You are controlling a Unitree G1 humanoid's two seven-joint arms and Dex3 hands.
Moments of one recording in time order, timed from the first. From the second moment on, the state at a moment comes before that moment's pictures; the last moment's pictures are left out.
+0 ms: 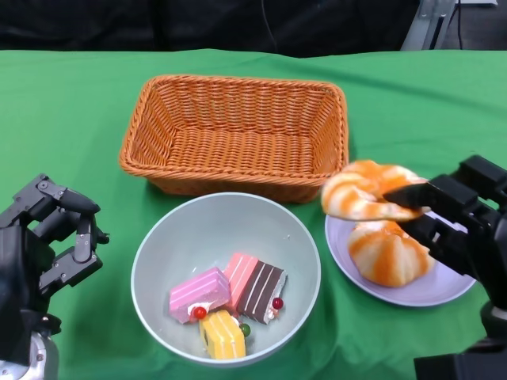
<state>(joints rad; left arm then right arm) -0.28 0.06 0.29 0.74 -0.22 -0.77 -0.20 -0.22 -0.38 0.22 0.41 -0.87 -0.64 -0.99</state>
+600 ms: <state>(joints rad) -0.28 0.07 0.30 0.77 -0.26 -0.76 -0.24 -0.27 -0.41 0.18 0.74 -0.84 -0.62 -1.09</state>
